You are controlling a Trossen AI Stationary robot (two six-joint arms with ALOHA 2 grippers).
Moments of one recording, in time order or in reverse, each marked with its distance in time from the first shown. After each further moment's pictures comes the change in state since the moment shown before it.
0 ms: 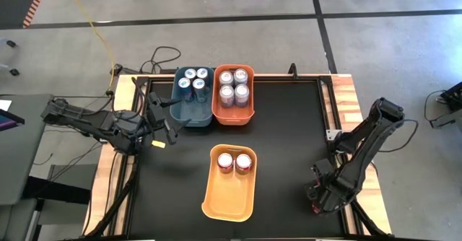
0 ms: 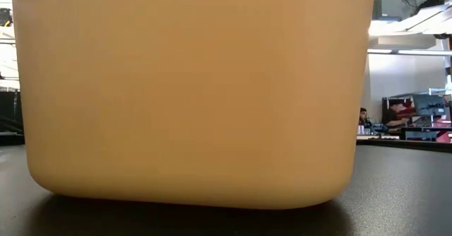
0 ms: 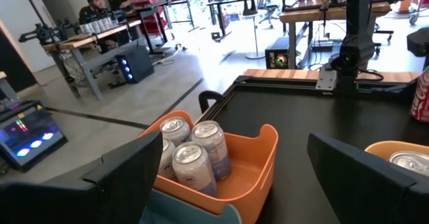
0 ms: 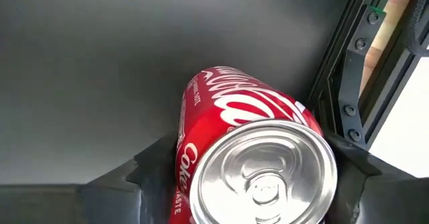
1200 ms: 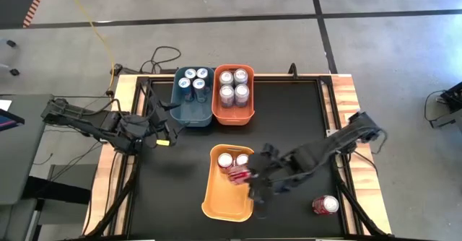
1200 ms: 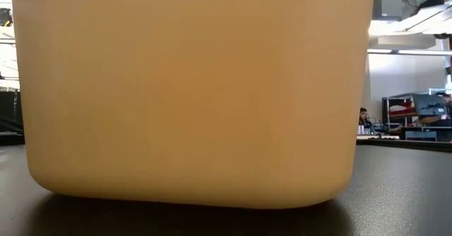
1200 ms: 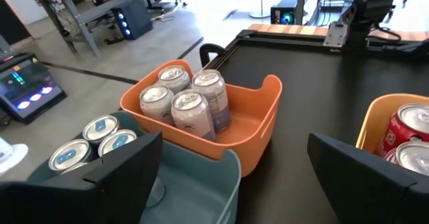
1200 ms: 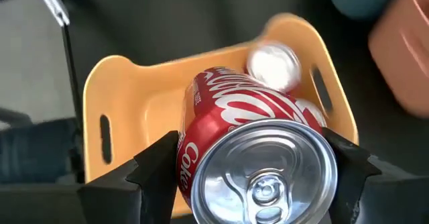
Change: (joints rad) left arm 0.000 0.000 0.000 -0.240 0.000 -0.202; right arm -0.423 0.394 0.837 0.194 0.421 -1.448
